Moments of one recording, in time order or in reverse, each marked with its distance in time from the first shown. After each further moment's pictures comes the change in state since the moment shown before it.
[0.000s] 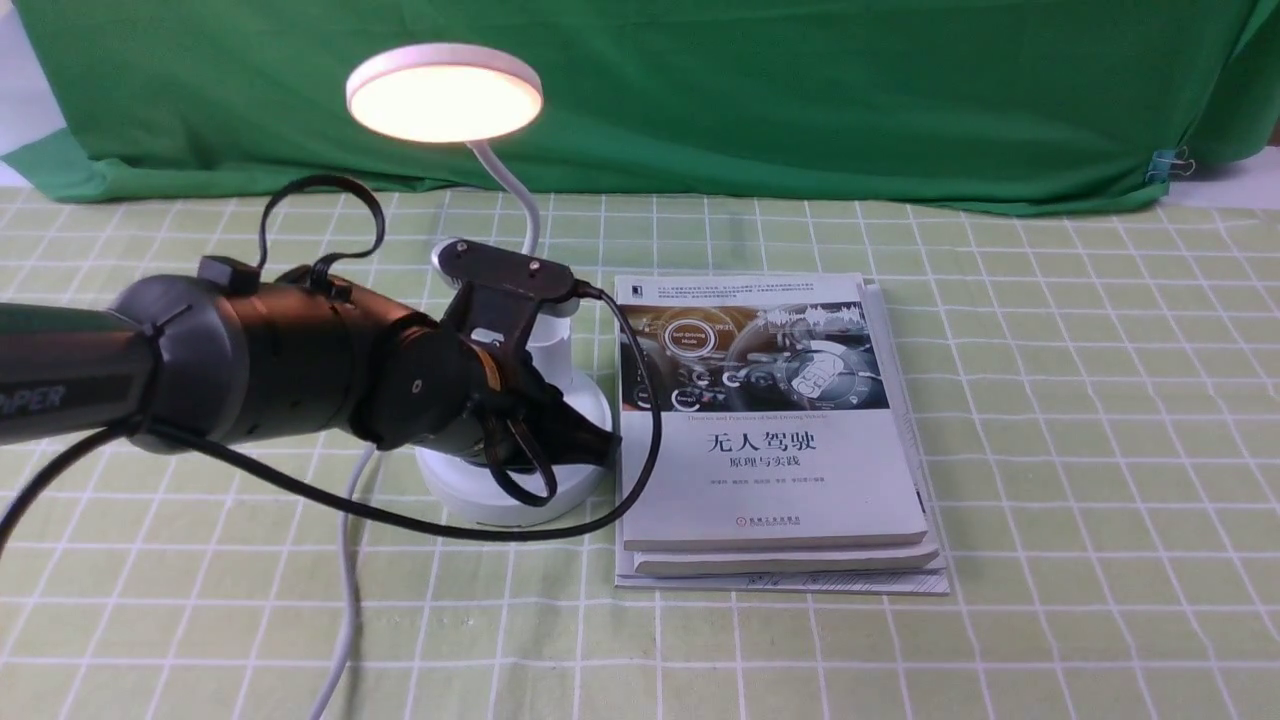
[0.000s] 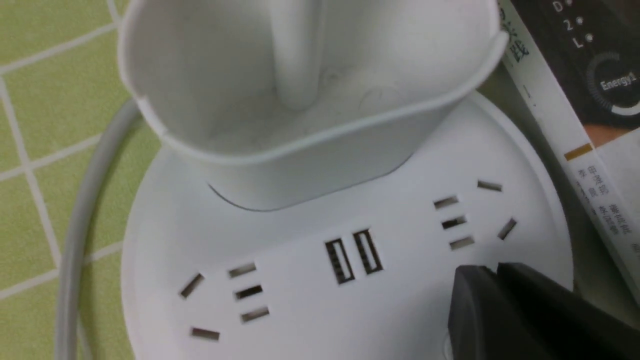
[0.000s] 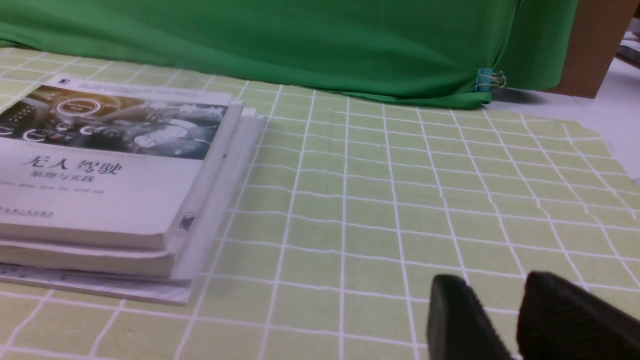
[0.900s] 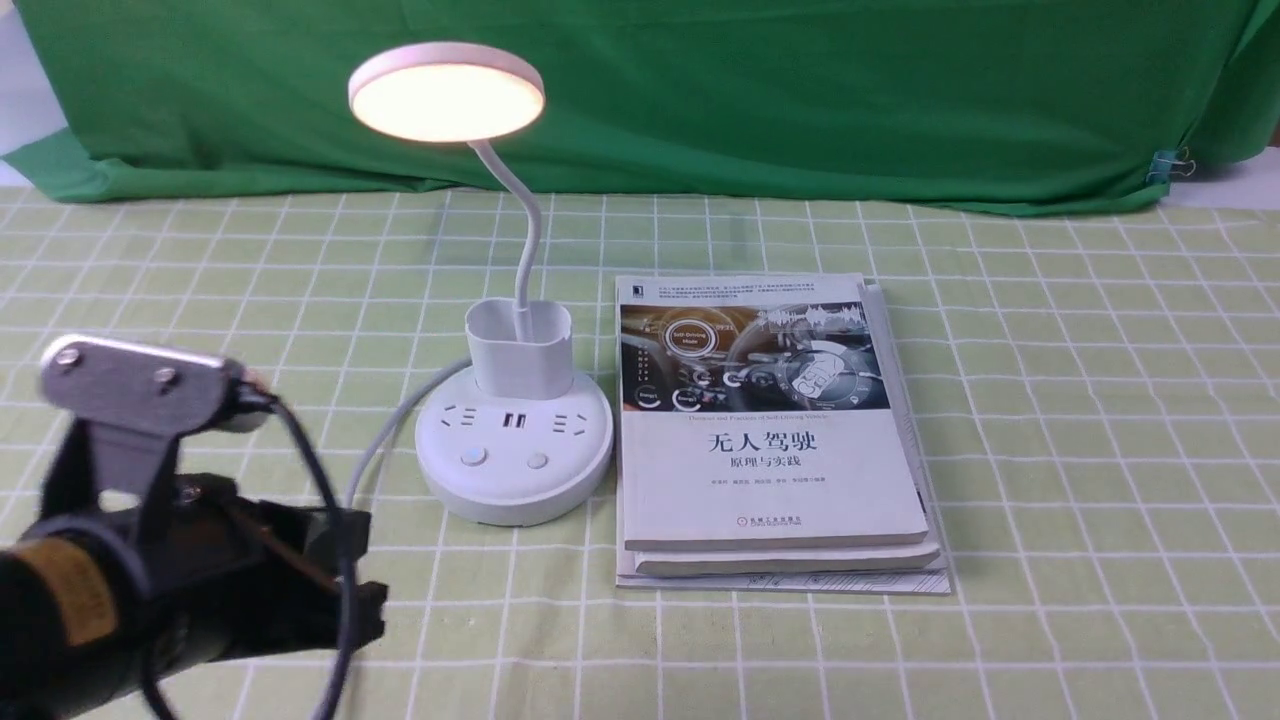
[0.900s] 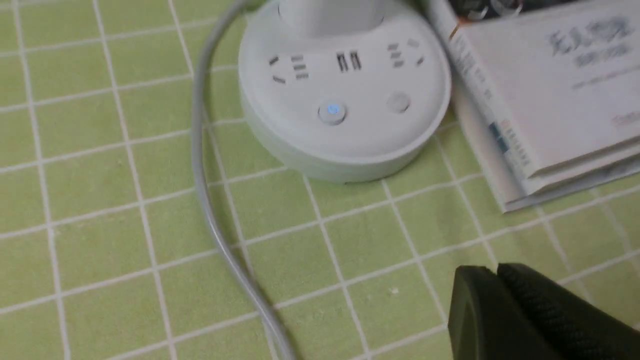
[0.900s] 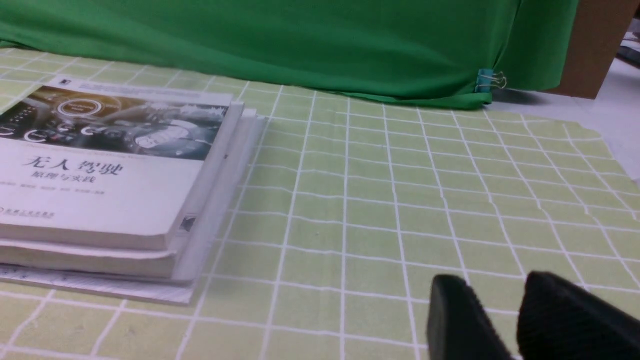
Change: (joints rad) right arm 0.000 0.000 0.000 0.000 0.000 0.000; left arm 0.000 -0.952 0.581 0.001 0.032 -0.132
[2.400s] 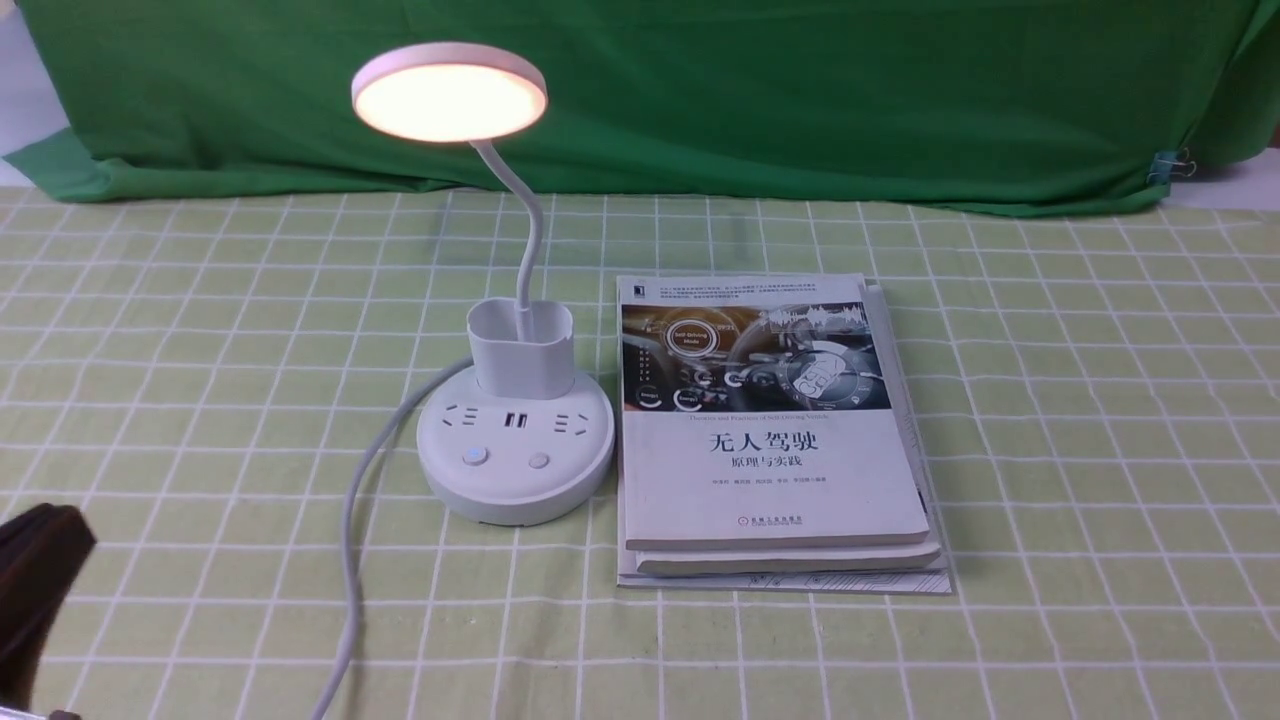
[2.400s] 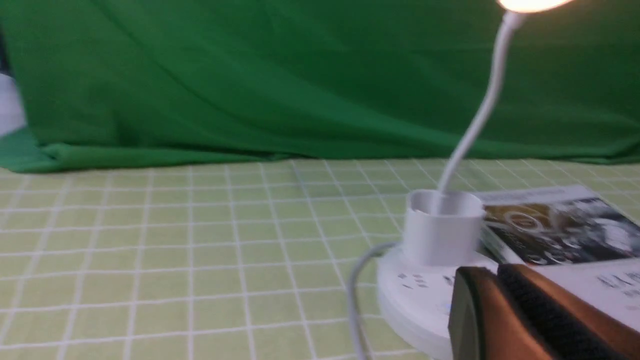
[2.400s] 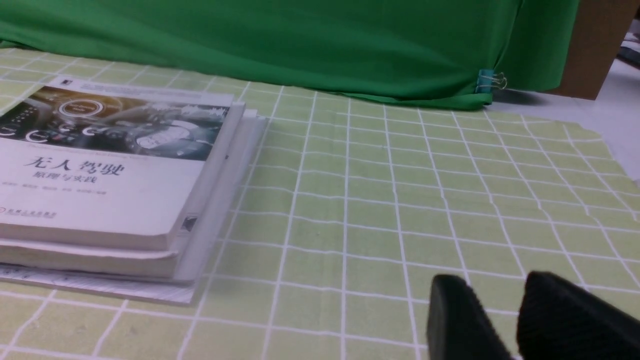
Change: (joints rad) right arm 0.000 0.000 0.000 0.000 0.000 0.000; left arm 0.299 -0.666 0.312 0.042 -0.159 0.107
